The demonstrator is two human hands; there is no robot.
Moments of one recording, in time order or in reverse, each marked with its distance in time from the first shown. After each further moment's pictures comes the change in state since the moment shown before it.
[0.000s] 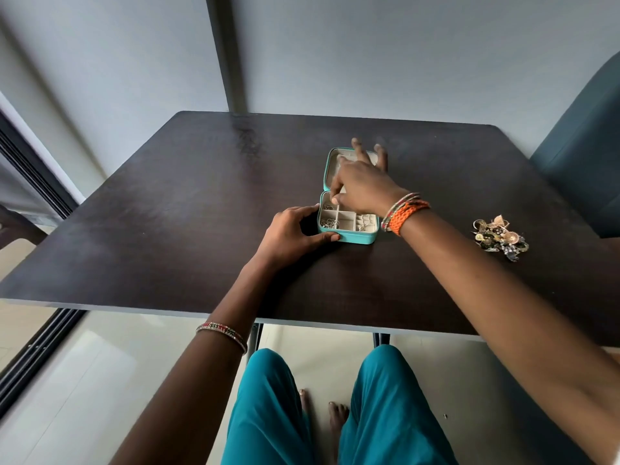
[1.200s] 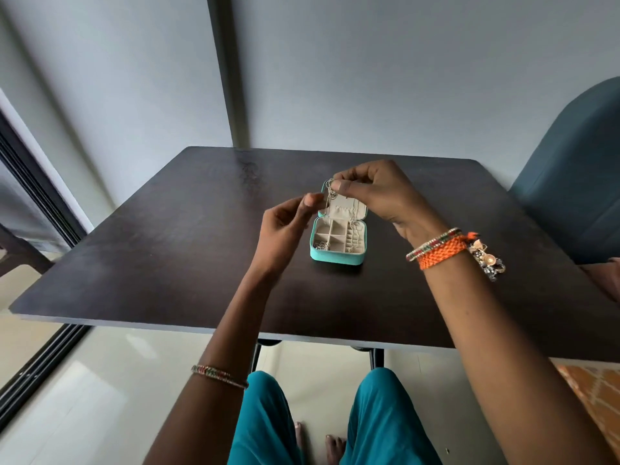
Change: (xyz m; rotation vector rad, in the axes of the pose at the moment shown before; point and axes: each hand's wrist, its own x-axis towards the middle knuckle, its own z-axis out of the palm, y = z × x) left_hand -0.014 0.074 -0.030 -0.656 0.203 -0.033; right_hand -0.064 -0.002 -0.059 1.111 0.259 0.080
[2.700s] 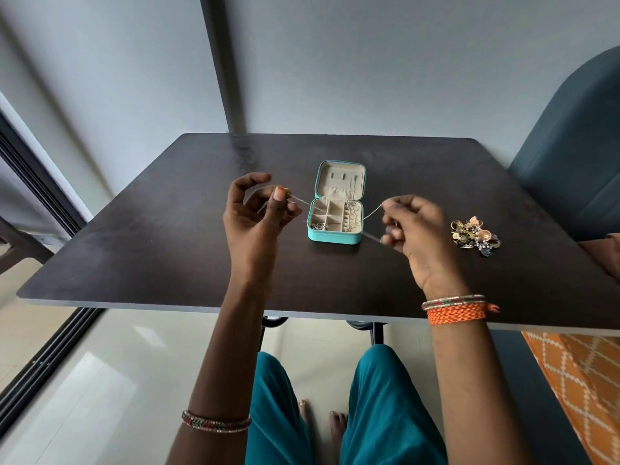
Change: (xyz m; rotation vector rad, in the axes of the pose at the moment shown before) left_hand -0.049 0.034 -0.001 -0.404 0.260 0.072; right_hand -0.083 0.034 -0.003 0.516 0.334 0.257
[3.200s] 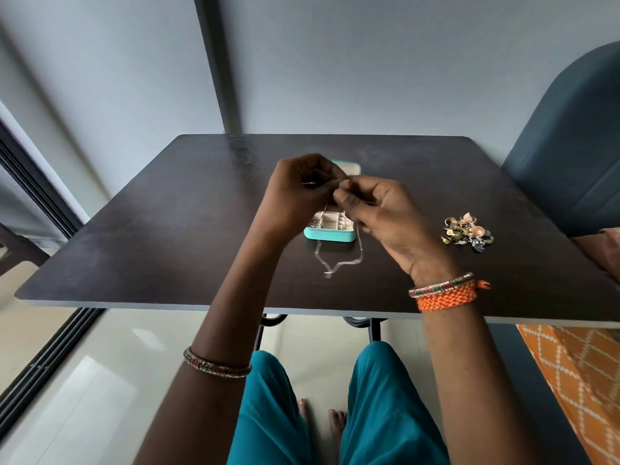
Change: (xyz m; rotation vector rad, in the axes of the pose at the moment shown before) left_hand 0.025 0.018 0.040 0.625 -0.419 -0.025; right_hand -0.001 -0.012 0.024 -0.162 -0.362 -0.183
